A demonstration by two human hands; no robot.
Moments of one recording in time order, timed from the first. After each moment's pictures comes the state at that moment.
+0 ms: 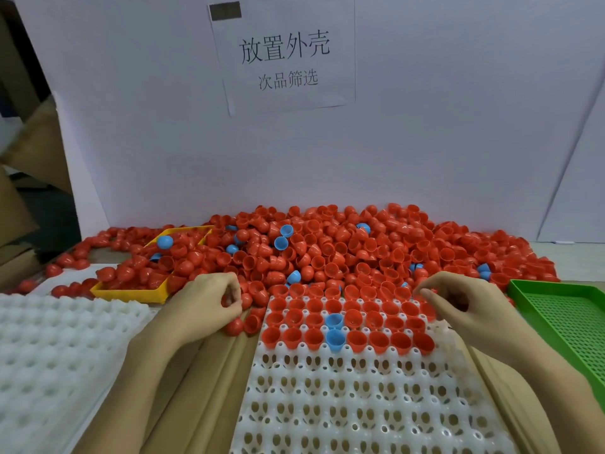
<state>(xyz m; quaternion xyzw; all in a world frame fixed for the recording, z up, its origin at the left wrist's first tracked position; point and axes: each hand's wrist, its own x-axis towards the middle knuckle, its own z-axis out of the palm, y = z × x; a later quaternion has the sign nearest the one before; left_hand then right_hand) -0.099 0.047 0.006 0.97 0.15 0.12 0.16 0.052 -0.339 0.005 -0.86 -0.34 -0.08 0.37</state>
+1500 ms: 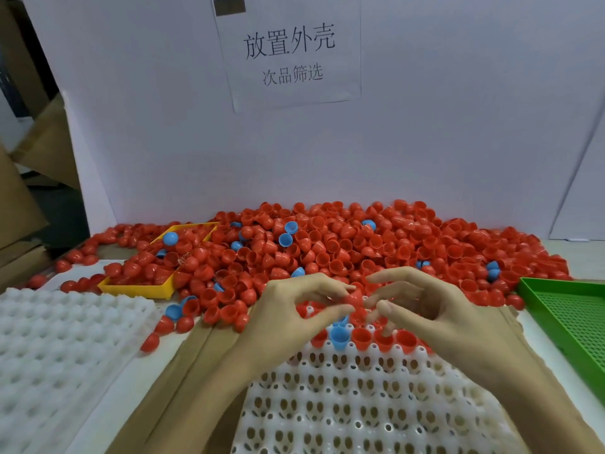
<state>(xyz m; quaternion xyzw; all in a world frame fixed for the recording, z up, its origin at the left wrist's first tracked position) -0.092 -0.069 0.012 0.84 -0.13 0.26 0.46 0.001 -0.297 0.020 -0.70 -0.38 0.12 0.60</state>
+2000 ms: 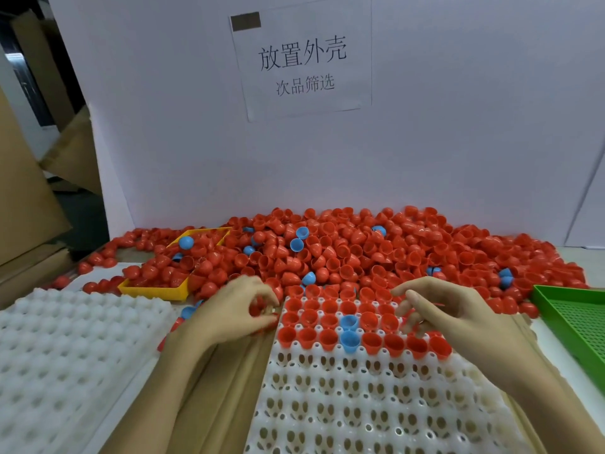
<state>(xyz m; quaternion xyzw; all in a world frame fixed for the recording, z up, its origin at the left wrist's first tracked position) -0.093 0.043 -0.006 0.98 0.06 0.10 0.15 0.014 -0.303 0.013 -0.74 -0.32 0.09 0.58</state>
